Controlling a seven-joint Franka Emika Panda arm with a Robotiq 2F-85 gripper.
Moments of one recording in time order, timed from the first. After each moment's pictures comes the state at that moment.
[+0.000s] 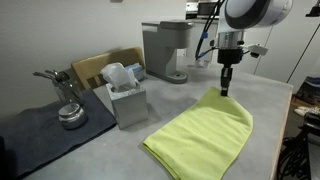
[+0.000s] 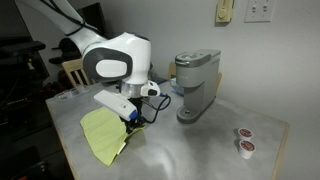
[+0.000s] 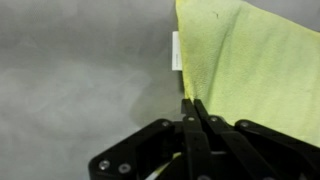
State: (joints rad) arm -0.23 0.29 0.05 -2.33 0.17 2.43 -0.54
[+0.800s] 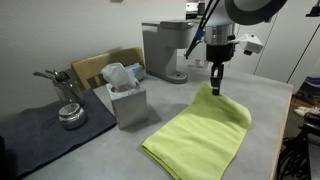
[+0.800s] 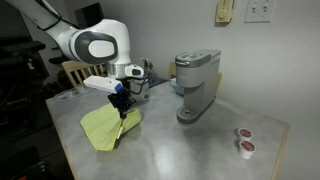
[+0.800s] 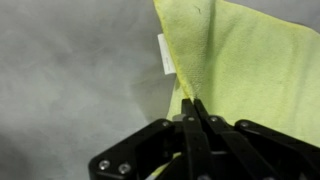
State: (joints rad) arm -0.05 0.21 0.05 -2.34 -0.05 2.43 -0.23
